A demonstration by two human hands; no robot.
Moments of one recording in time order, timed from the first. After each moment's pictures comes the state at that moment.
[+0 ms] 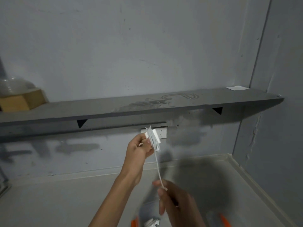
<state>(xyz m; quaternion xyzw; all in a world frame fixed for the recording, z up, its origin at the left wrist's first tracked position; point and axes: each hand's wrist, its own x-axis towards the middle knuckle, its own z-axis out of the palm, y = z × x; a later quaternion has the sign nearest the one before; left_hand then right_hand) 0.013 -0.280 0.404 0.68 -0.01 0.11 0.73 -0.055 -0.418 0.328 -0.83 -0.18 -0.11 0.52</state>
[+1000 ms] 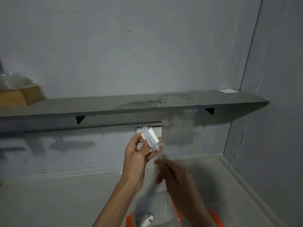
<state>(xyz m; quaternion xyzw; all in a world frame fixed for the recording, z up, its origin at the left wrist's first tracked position) -0.033 -0.293 0.404 0.57 -0.05 0.12 0.81 -0.054 -0.419 0.363 -0.82 -0.15 -0.11 0.54</state>
